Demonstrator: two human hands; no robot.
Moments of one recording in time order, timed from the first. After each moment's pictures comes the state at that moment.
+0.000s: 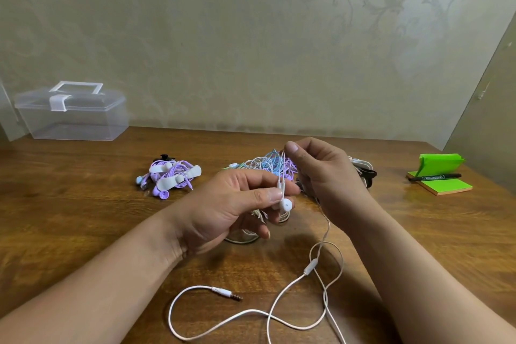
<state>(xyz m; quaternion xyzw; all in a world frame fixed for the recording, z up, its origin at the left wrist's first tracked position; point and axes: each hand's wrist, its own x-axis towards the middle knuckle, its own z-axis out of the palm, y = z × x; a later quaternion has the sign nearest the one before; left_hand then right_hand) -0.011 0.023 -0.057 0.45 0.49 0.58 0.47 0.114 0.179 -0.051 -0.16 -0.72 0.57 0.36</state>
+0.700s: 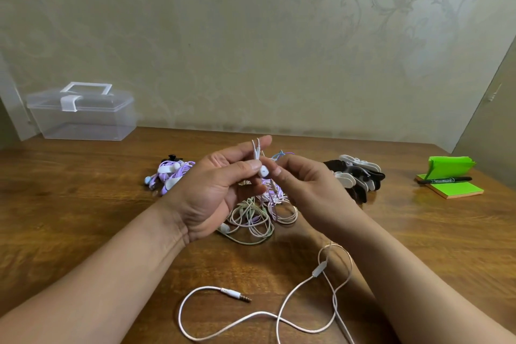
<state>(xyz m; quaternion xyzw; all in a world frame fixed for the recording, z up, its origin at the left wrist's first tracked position) -0.030 0.027 -0.050 0.39 0.42 0.71 0.41 0.104 0.162 -0.064 -0.12 -0.81 0.49 0.30</state>
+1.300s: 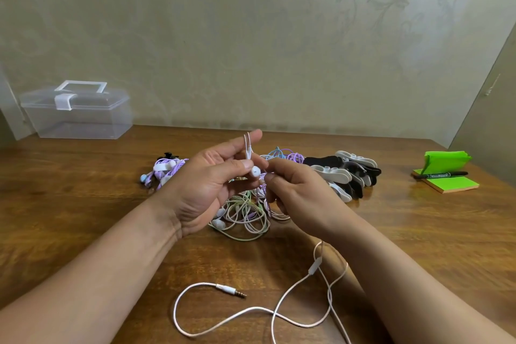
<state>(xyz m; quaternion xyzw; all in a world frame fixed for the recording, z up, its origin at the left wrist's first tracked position) -0.038 0.032 -0.055 0.41 0.47 0.69 0.36 0.102 0.157 -0.068 -0.16 -0.86 0.42 0.25</state>
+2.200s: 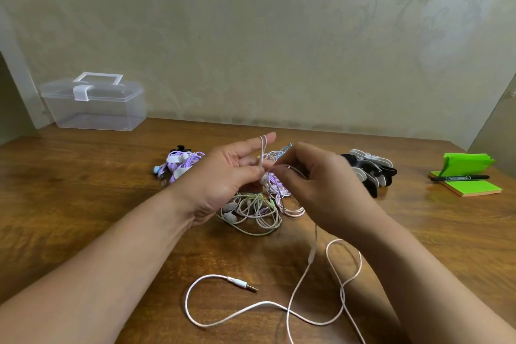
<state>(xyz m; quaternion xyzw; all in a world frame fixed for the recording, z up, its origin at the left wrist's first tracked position) -0.044 0.032 -0.060 0.44 0.57 0.62 0.31 0.111 0.150 -0.056 -0.15 -0.89 0.27 0.34</state>
